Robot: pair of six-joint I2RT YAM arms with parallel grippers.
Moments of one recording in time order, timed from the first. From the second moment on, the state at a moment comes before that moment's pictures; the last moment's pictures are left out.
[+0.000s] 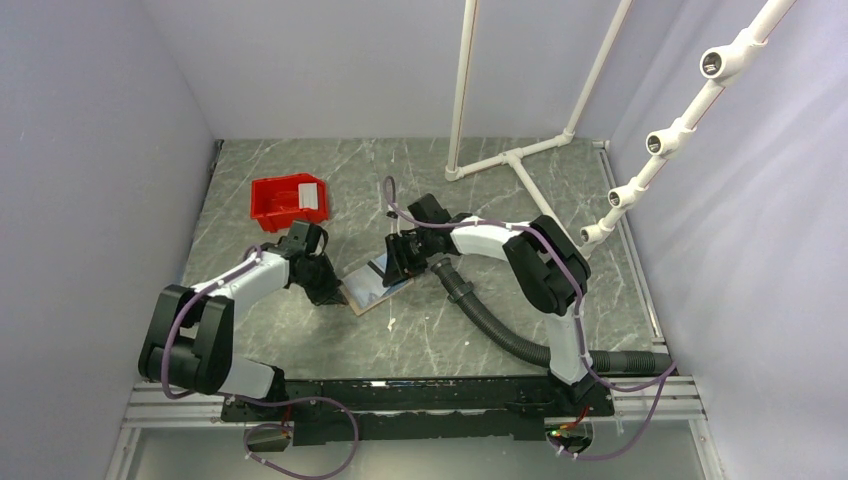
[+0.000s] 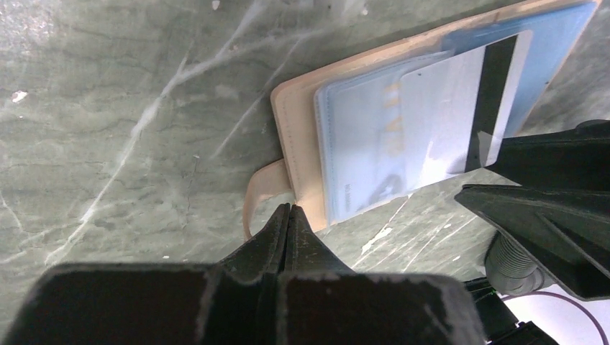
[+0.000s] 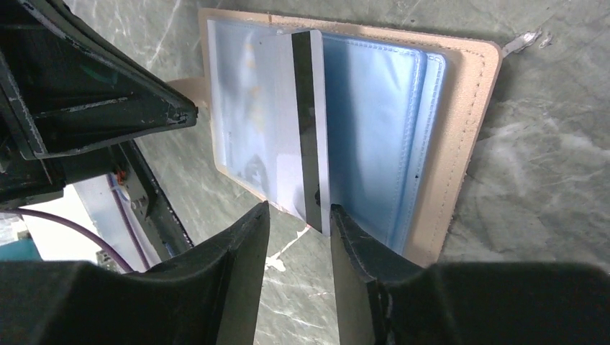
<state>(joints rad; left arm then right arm) -0.27 1.41 0.71 -0.52 0.23 -0.79 0.69 2.06 1.31 -0.21 -0.66 0.41</state>
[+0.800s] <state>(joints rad) -0.26 1.48 0.70 -0.49 0.27 -0.78 0.73 2.07 1.32 -0.23 -0.66 0.36</state>
